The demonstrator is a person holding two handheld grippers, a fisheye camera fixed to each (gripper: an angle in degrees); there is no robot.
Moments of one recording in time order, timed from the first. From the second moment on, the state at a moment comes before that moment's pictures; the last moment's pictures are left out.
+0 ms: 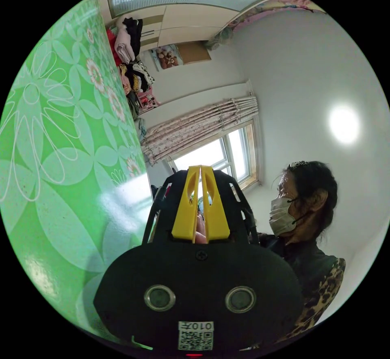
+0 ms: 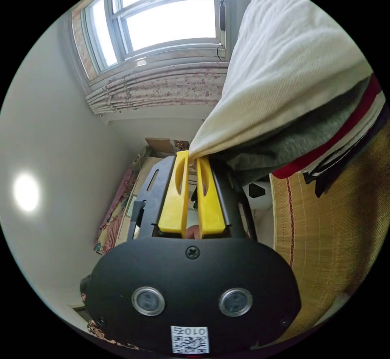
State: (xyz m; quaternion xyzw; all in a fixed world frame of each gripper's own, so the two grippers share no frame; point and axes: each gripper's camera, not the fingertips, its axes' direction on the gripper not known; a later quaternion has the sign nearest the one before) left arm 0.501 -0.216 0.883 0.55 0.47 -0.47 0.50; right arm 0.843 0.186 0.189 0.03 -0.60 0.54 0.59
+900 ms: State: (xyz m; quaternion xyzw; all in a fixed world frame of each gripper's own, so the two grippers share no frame) left arm 0.565 -0.190 0.892 0.51 0.55 -0.30 0.58; right arm 0.778 0.169 0.012 0.05 -0.60 0.31 0.74
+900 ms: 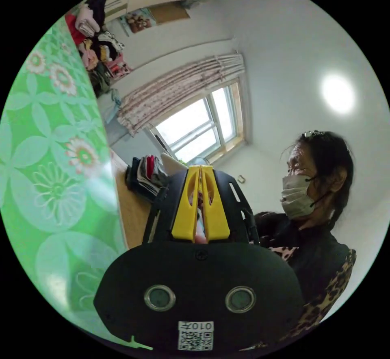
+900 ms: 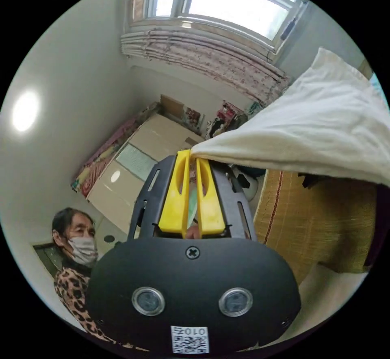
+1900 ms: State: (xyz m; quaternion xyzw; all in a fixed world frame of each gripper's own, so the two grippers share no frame) left arm 0.732 -0.348 1.245 0.08 0.60 -0.36 0.71; right arm 0.764 0.304 0.314 -0.43 -0.47 0.26 0.73
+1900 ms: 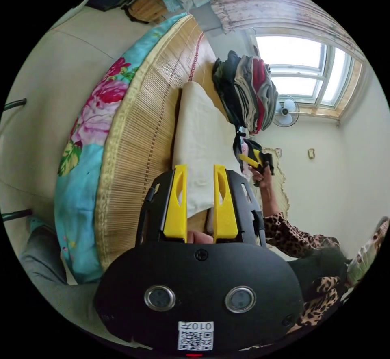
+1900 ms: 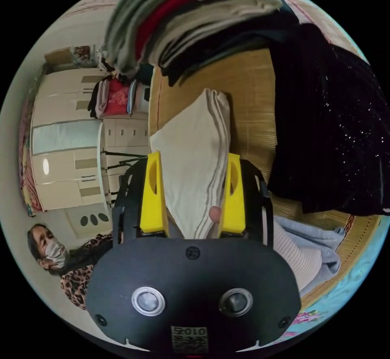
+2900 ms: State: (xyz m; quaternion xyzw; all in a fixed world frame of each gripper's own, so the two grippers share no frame) left arm 0.719 -0.385 1.303 0.05 0.64 -0.38 0.67; right arm 0.622 0.213 0.221 -0.37 -0.51 0.10 0.77
